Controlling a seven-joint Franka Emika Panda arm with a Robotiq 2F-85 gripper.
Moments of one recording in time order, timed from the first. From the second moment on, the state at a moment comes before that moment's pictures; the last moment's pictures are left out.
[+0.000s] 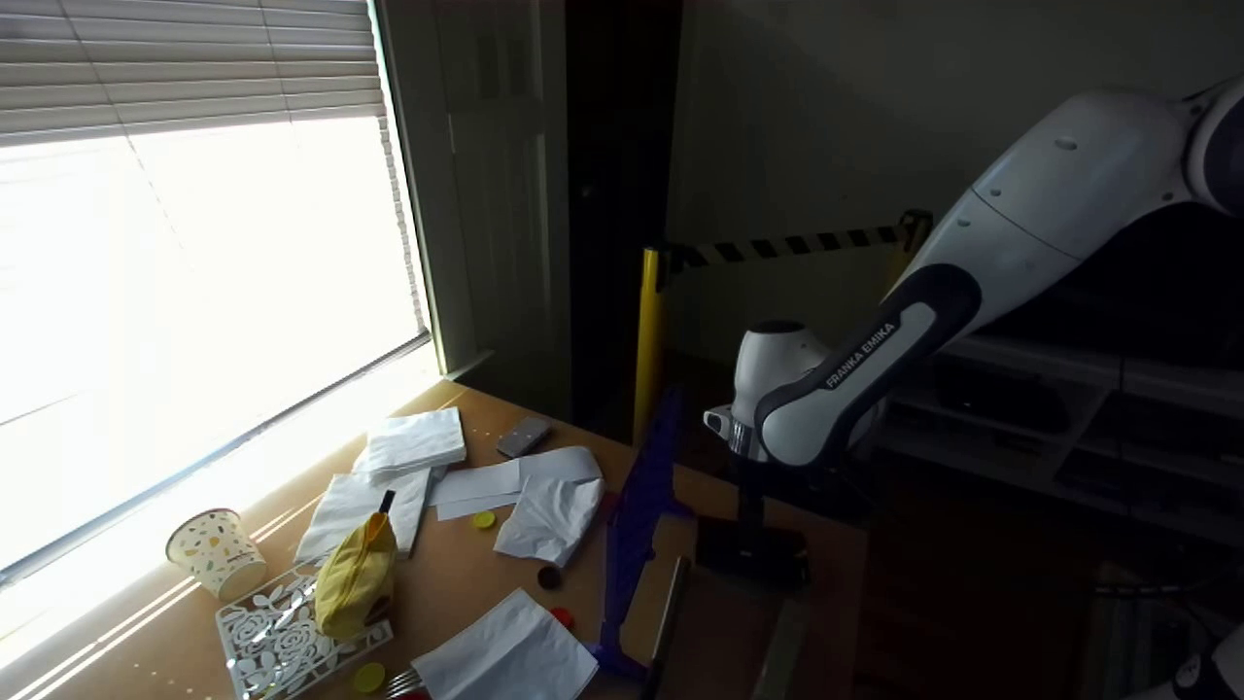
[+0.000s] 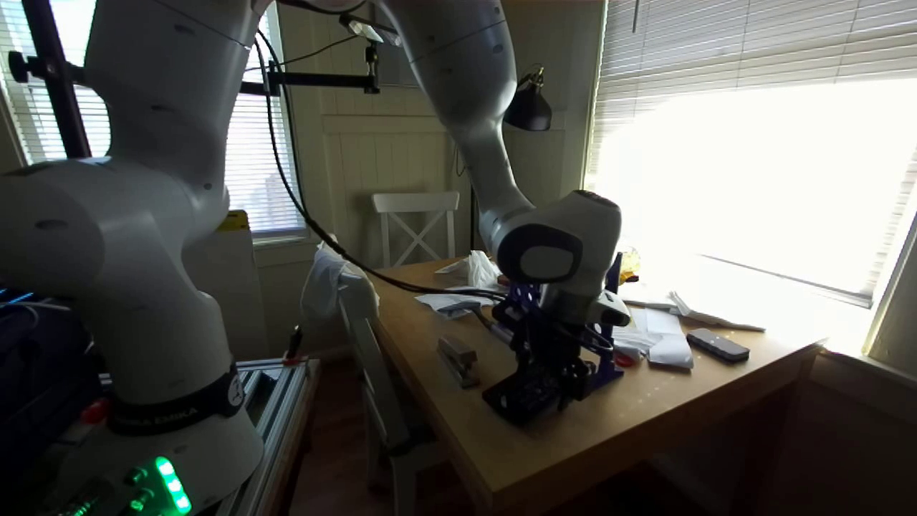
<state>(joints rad) -0.05 0.45 0.17 -2.28 0.10 2.63 -0.51</state>
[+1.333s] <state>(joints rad) 0.03 0.42 0.13 -2.28 -0.07 2.63 -0.38</state>
